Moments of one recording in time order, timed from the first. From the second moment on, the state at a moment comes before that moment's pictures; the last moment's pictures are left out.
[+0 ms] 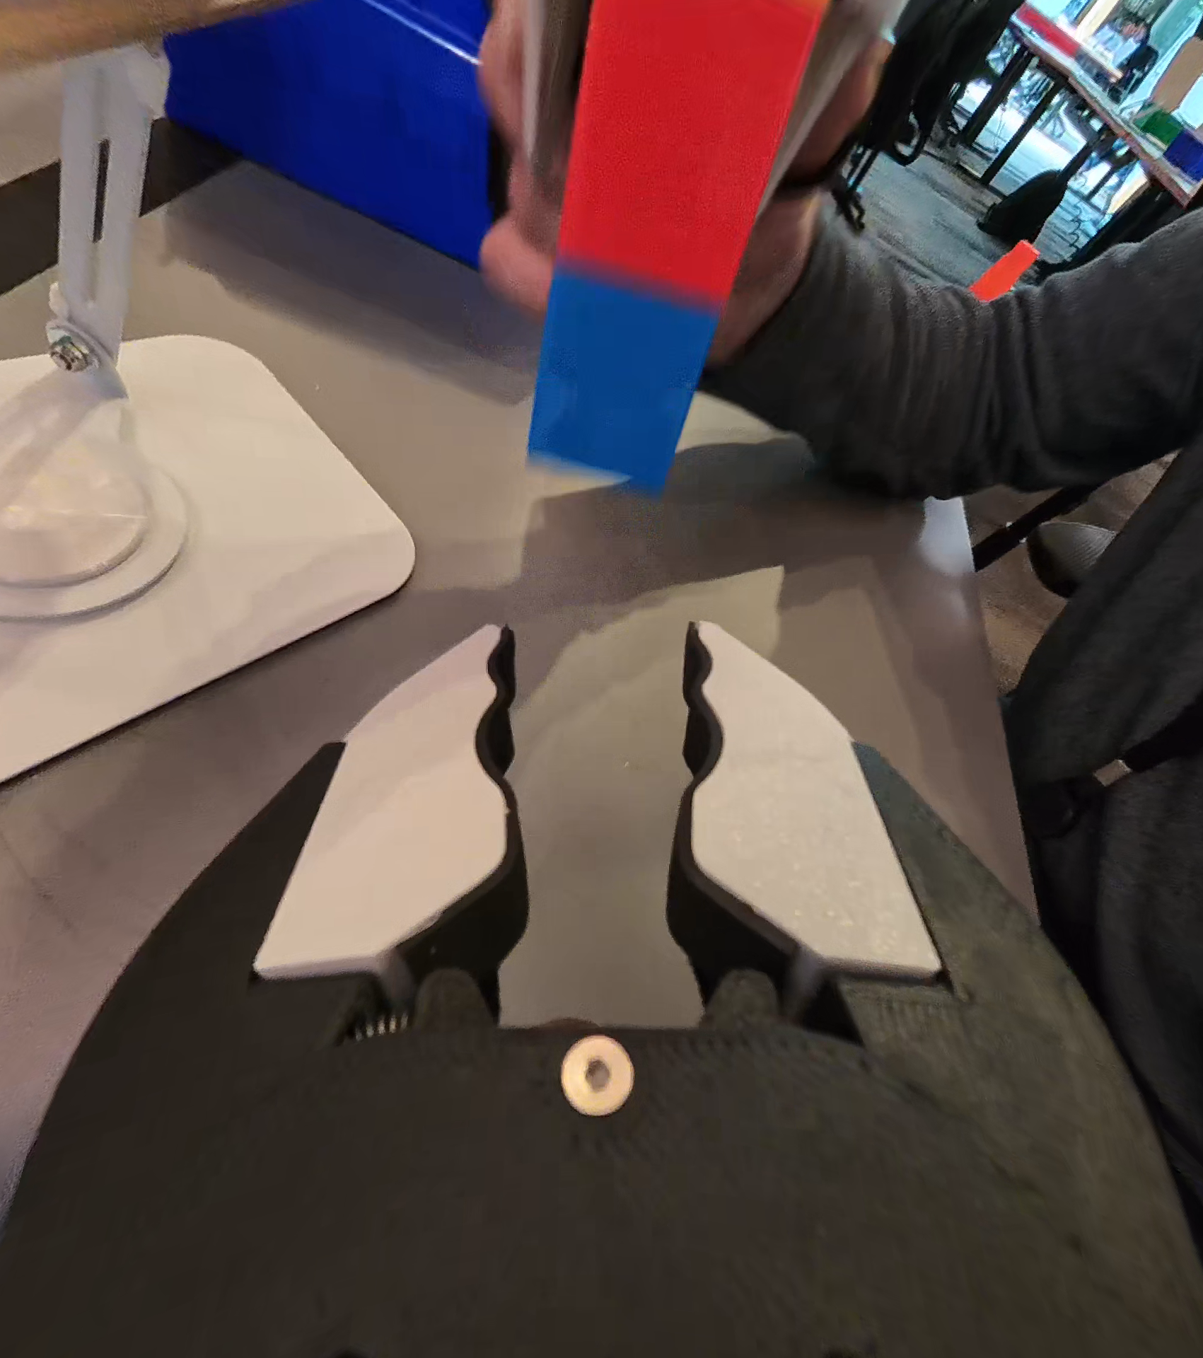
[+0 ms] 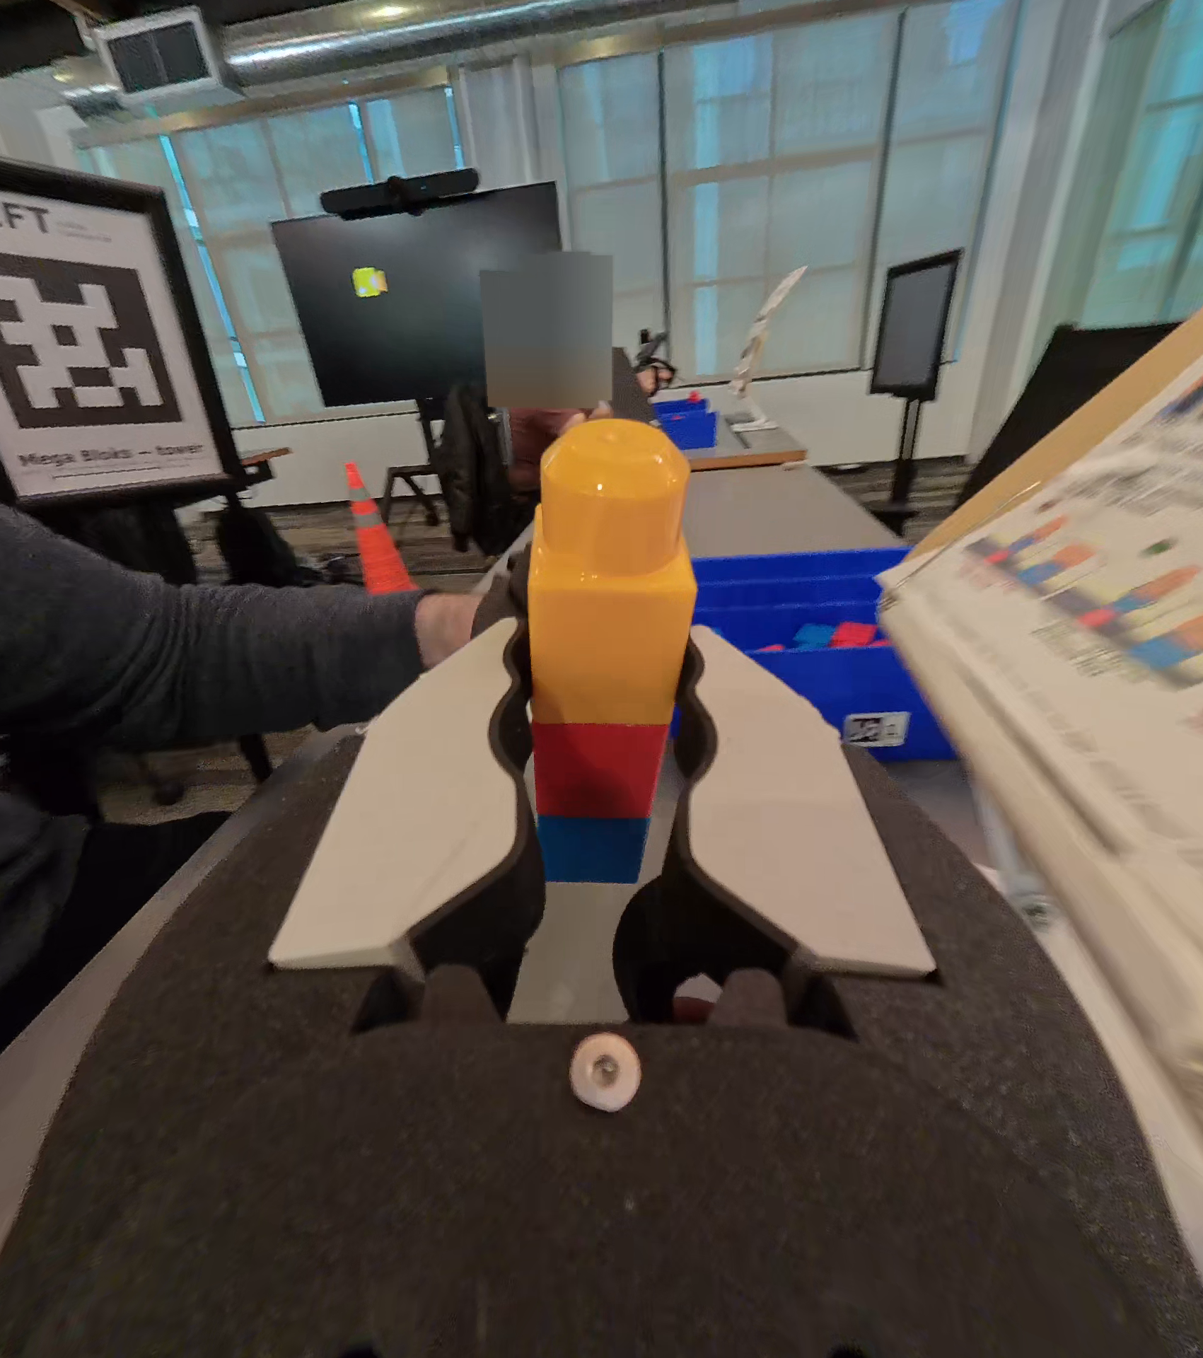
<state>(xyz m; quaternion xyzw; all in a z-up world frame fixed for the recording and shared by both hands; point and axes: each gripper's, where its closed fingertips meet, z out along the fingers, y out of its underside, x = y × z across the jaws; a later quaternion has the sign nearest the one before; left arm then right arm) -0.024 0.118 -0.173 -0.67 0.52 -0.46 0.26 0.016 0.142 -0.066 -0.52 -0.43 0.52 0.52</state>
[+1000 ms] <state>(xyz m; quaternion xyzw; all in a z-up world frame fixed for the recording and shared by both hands) 0.025 0.126 -0.229 -0.67 0.49 -0.49 0.27 0.447 0.308 -0.169 -0.83 0.00 0.06 0.56</state>
